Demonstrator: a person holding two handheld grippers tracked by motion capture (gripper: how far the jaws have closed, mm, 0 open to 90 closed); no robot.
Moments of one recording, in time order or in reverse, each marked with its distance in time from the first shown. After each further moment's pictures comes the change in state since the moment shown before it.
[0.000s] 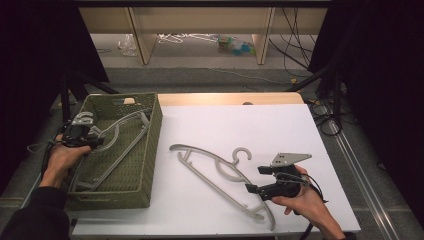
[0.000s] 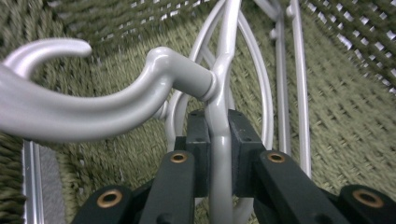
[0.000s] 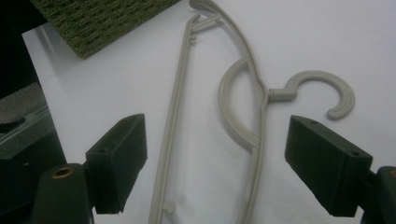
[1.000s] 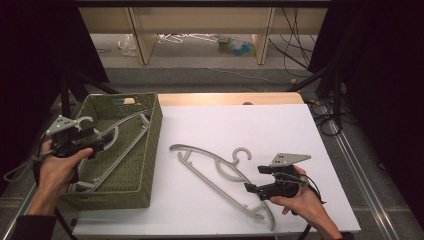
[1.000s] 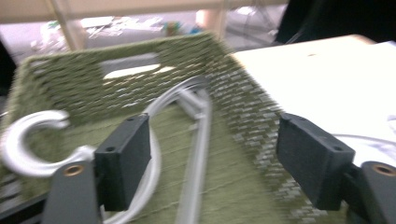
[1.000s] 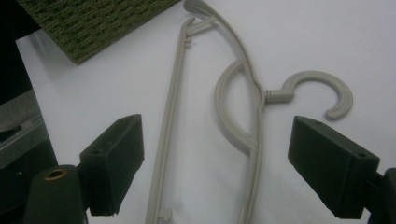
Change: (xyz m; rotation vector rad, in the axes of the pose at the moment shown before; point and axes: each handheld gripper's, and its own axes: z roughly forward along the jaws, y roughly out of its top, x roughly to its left) left arm -0.061 0.003 -0.085 -0.408 -0.112 -0.157; right arm -0.002 -0.003 0.005 -0.019 -0.005 0.013
